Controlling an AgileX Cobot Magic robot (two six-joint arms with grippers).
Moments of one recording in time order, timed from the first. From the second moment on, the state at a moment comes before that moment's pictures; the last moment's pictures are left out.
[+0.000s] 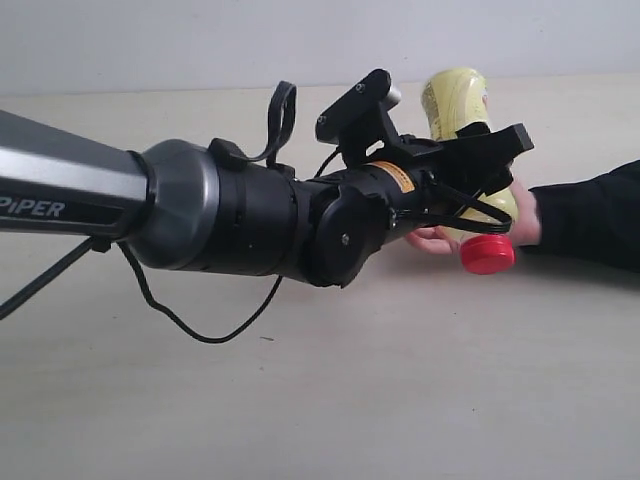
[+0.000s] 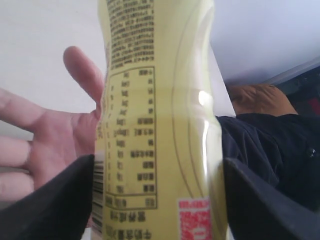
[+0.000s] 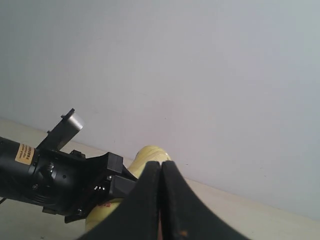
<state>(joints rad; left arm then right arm) -0.90 2.04 -1.23 -0.53 -0.37 -0.53 0.34 0.00 -0.18 0.26 0.20 -0.42</state>
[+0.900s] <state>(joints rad) -0.90 2.13 -1.23 -0.67 -0.33 -0.38 0.34 0.00 -0.18 0.26 0.20 -0.42</state>
